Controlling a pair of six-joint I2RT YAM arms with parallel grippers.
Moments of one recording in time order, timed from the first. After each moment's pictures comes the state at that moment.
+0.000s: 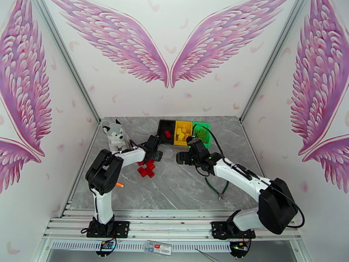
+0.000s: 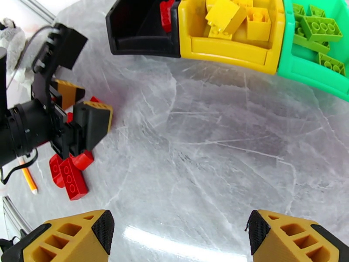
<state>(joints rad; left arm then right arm) -0.53 1.96 1.22 -0.29 -0.18 -0.10 0.58 1.42 0.98 -0.39 0.03 0.48</state>
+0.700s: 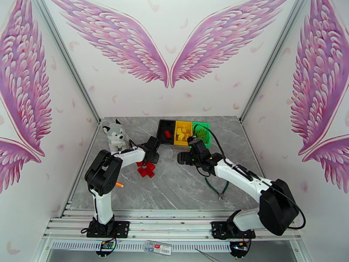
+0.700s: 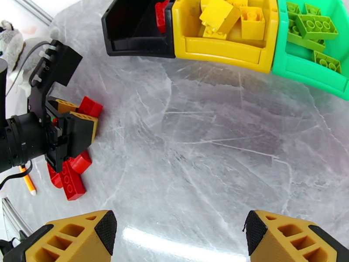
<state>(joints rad) -0.53 1.92 1.21 -0.39 -0.15 -0.17 0.58 1.42 0.97 -0.38 0.02 0.48</state>
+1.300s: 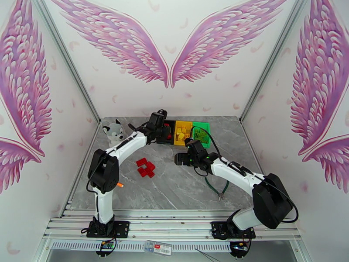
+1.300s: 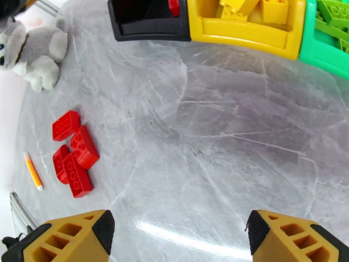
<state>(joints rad) -0.52 2.06 1.78 -0.36 -0.05 -0.26 0.57 1.49 0.98 -0.37 -0.04 0.52</state>
